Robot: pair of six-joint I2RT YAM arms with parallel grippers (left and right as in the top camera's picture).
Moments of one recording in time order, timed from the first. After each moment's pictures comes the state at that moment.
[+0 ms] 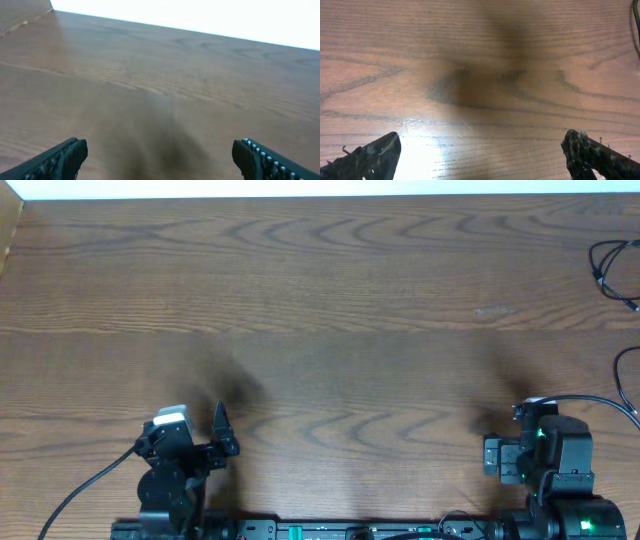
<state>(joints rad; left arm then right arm) -0.05 0.01 0.34 -0.66 -0.14 -0.15 0.01 0.48 0.53 -1.01 0.12 -0.03</state>
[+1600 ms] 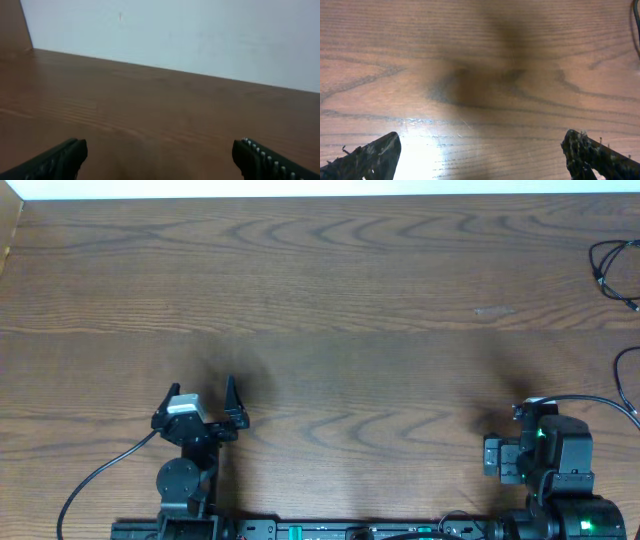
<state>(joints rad) -0.05 0.01 0.01 -0.08 -0.10 -0.15 0.01 0.48 0.53 -1.01 0.12 -0.03</state>
